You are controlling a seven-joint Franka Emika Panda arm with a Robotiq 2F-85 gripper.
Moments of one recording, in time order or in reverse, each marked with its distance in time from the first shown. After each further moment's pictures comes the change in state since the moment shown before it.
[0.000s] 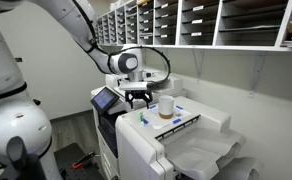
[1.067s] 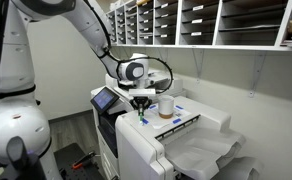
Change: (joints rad) arm -0.044 0.203 0.057 0.127 0.126 0.001 -0.315
